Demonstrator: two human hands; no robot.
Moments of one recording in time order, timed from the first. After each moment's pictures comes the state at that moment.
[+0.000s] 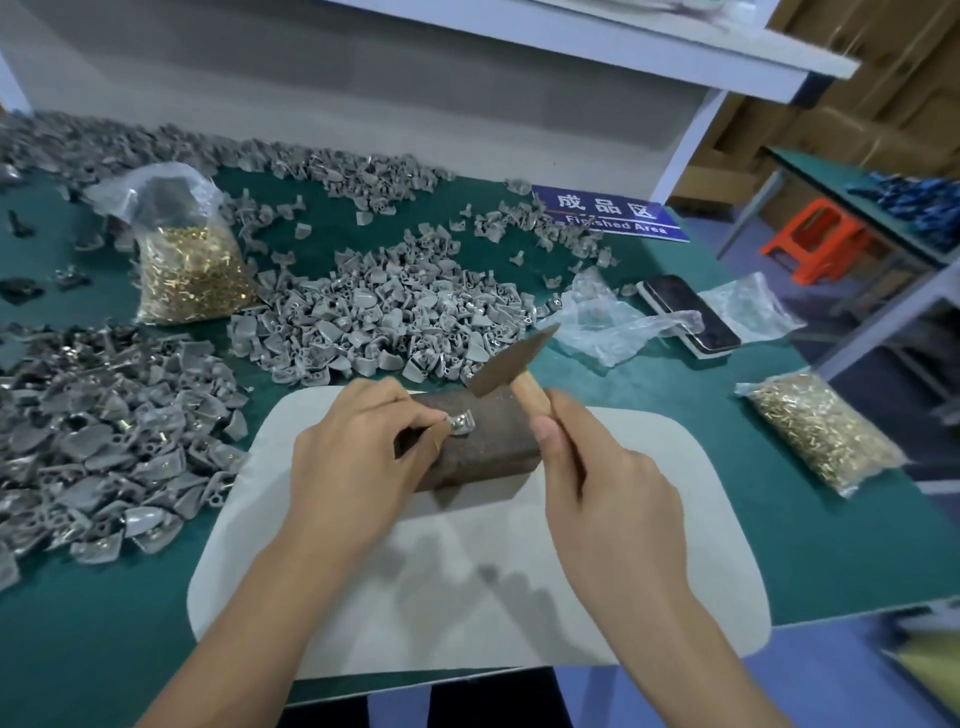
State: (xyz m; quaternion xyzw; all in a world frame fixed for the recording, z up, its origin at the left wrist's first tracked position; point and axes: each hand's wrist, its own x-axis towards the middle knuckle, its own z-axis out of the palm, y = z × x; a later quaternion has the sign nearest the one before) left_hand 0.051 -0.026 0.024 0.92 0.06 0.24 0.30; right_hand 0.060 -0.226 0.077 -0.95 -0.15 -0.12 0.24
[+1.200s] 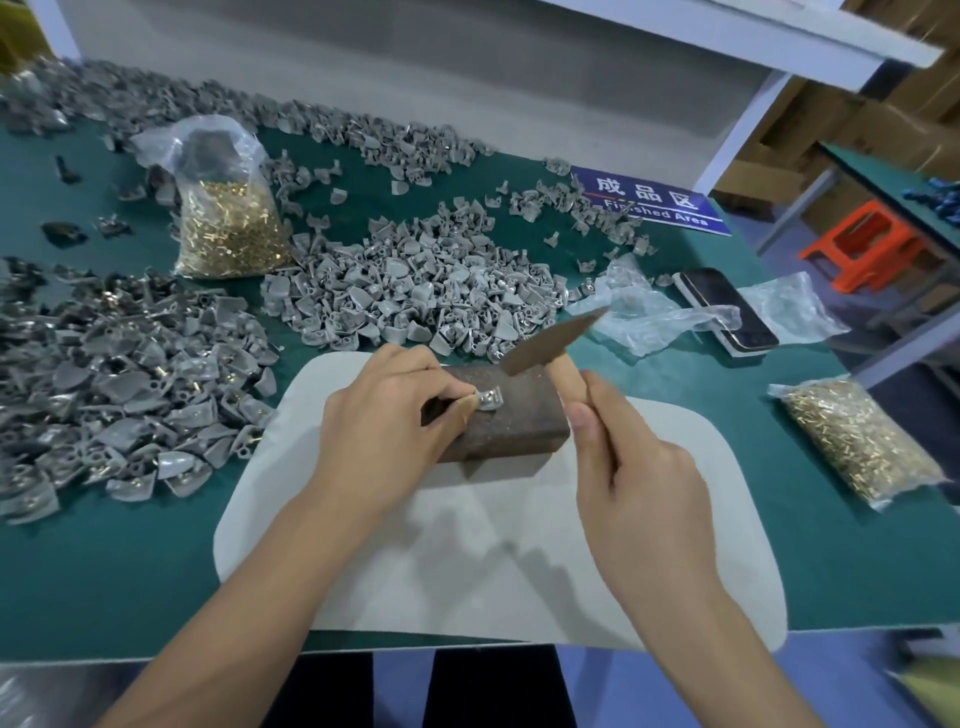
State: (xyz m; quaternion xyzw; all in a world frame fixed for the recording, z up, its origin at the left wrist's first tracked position) left_hand 0.053 -0.027 0.024 0.92 0.06 0.24 0.31; right_hand 0.062 -0.231 0.075 -0.94 -0.17 -0.12 0.27
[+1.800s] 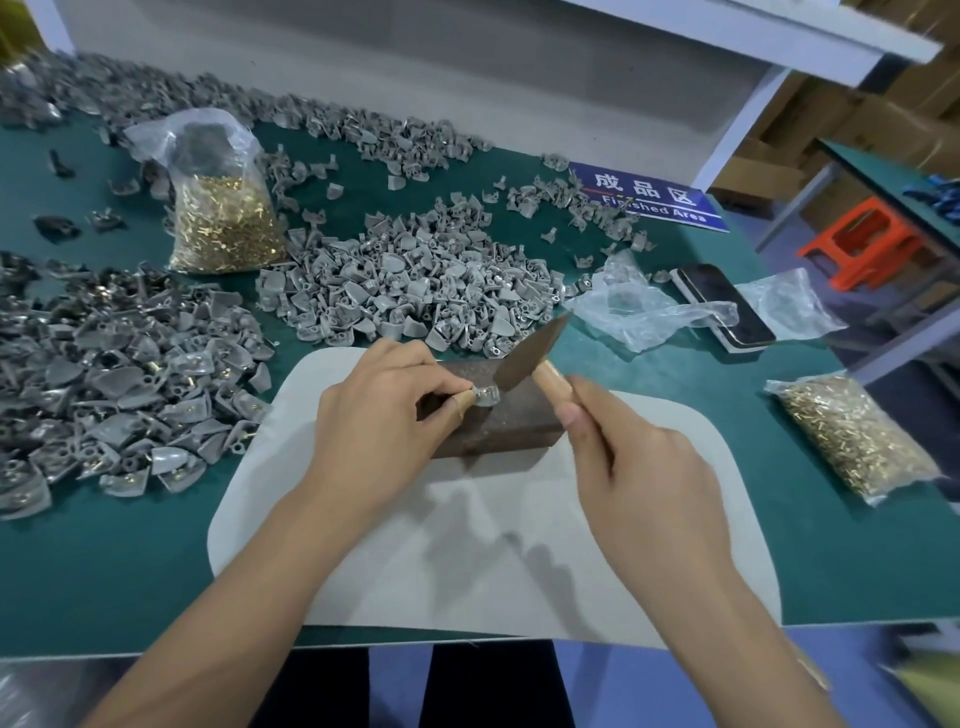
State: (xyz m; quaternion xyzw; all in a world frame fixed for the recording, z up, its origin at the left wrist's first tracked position) left_hand 0.055 -0.028 0.020 0.91 0.06 0.25 0.31; right_hand 0.068 -0.238 0.081 -0.96 -0.18 -0.10 0.20
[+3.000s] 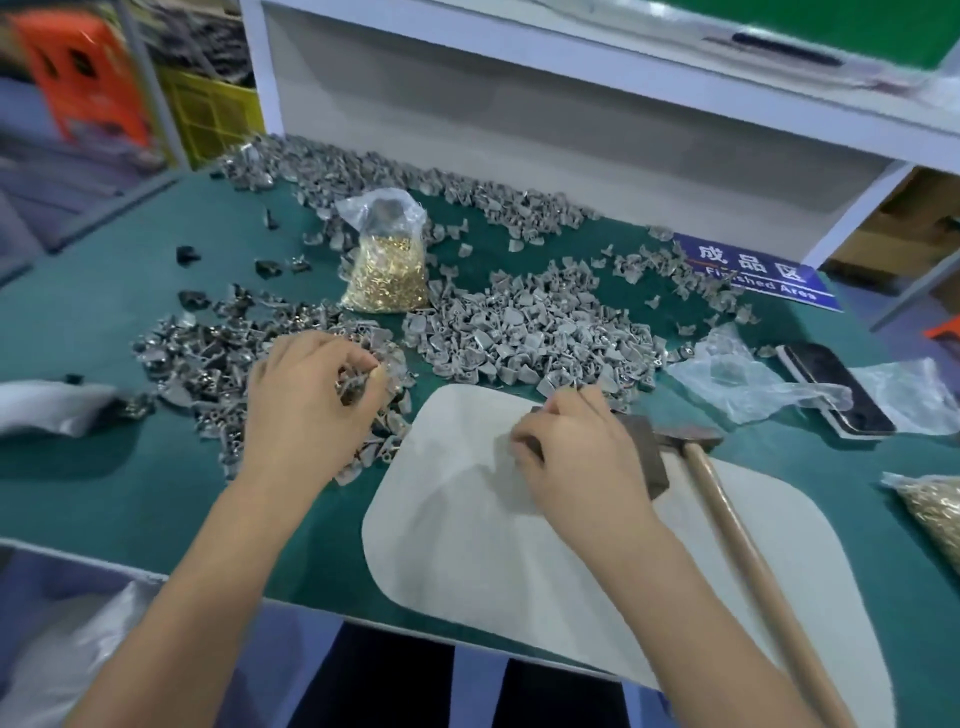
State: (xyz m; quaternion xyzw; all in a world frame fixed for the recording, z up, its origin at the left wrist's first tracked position) left_hand -0.018 0.094 0.051 0.90 0.27 0.26 0.24; right_hand 0.082 -0.131 0.072 -0.92 -0.36 -0.07 0.11
